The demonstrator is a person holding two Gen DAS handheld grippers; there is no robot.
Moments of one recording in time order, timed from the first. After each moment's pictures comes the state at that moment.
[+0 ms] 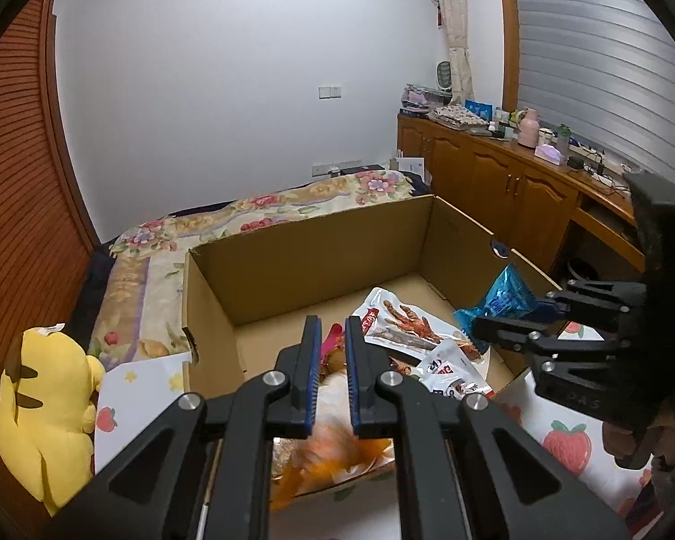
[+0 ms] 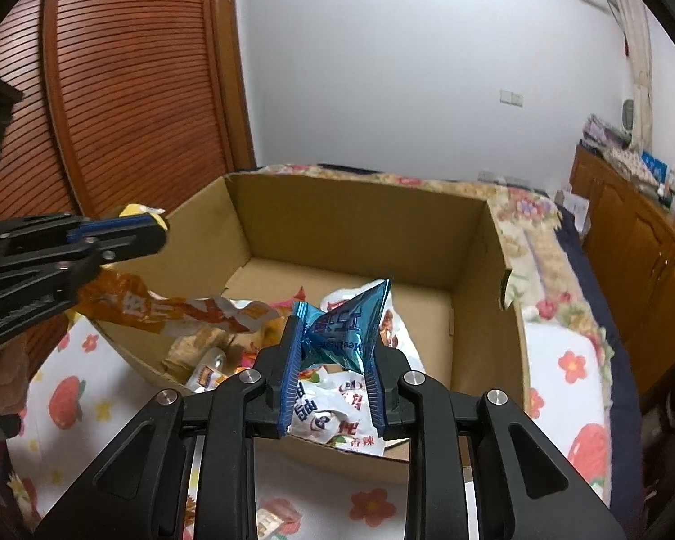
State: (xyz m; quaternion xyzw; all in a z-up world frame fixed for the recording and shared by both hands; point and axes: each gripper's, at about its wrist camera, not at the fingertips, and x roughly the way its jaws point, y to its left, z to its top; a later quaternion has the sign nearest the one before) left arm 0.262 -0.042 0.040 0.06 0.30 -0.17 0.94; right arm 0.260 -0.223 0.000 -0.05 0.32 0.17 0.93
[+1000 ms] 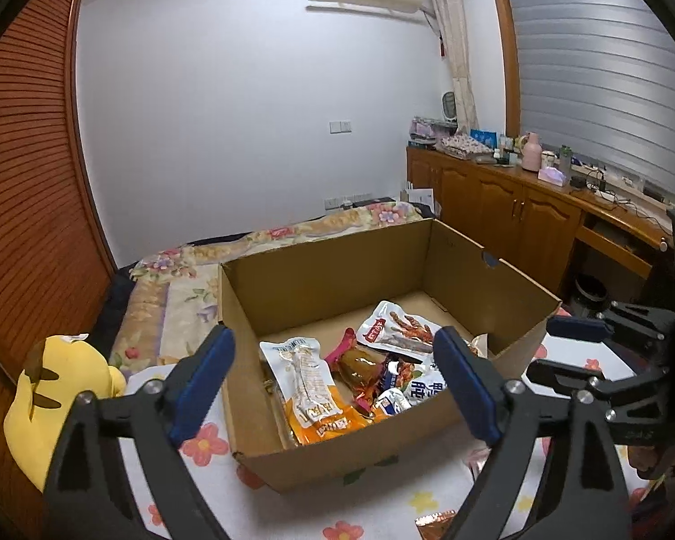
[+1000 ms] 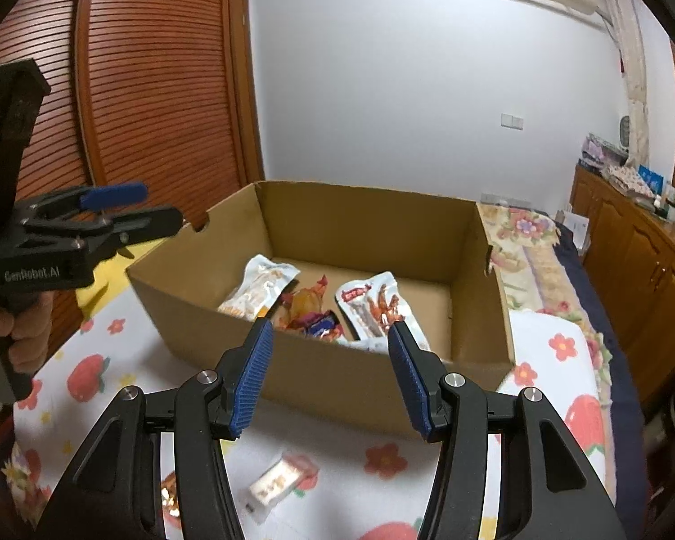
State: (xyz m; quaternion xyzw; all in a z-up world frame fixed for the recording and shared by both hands) left arm 0.209 -0.024 0.046 0.06 0.24 -0.16 0.96; right arm 0.194 -0.235 0.000 -0.04 0.27 0.19 0.94
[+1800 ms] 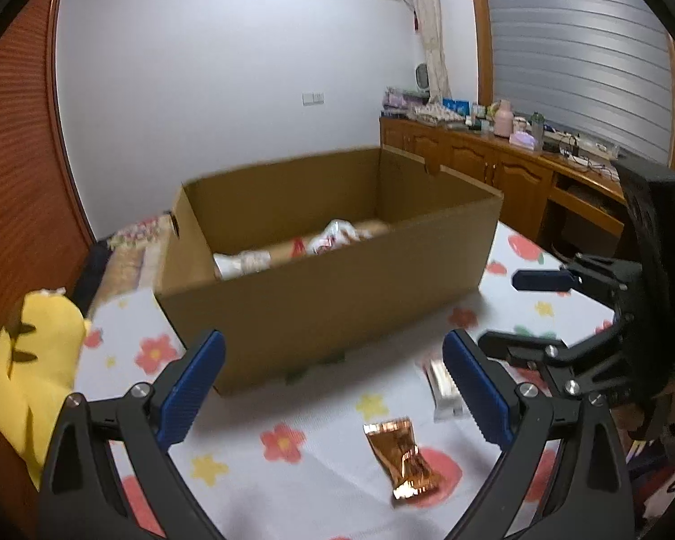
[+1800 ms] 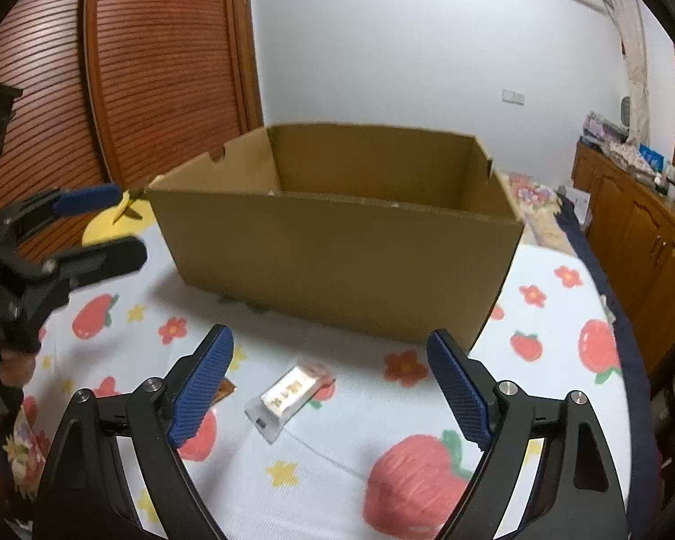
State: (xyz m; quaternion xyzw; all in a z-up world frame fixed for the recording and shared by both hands) left arm 0.144 -0.043 -0.023 0.07 0.28 -0.19 0.94; right arm 0.153 -0.236 -0.048 -0.05 0.31 0.19 0.93
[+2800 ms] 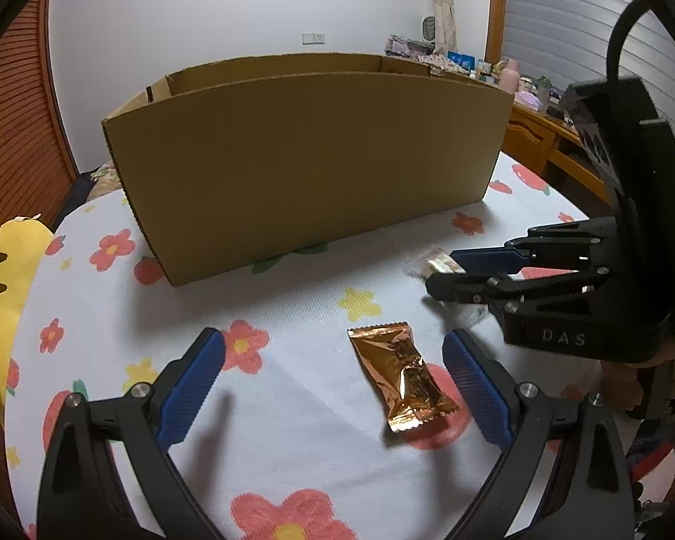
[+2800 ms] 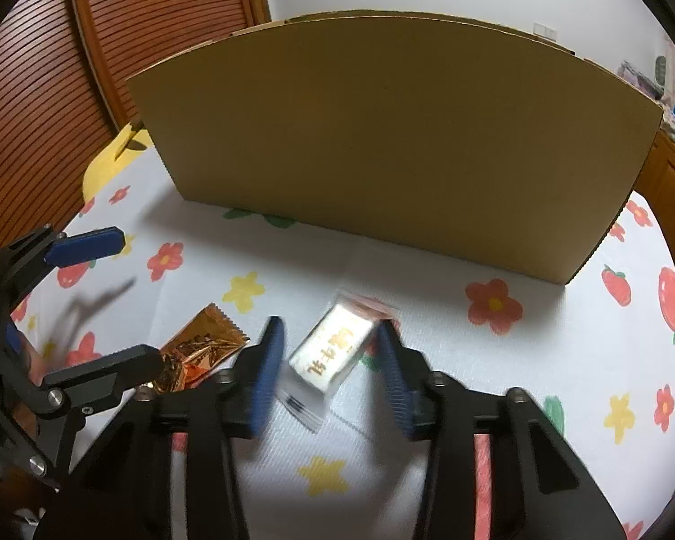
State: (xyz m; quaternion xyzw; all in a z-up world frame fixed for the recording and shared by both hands) left arm 0.139 -0.045 -0.086 0.05 0.37 -0.19 0.91; right arm 0.183 -0.203 -0.102 -0.06 0.43 0.21 0.88
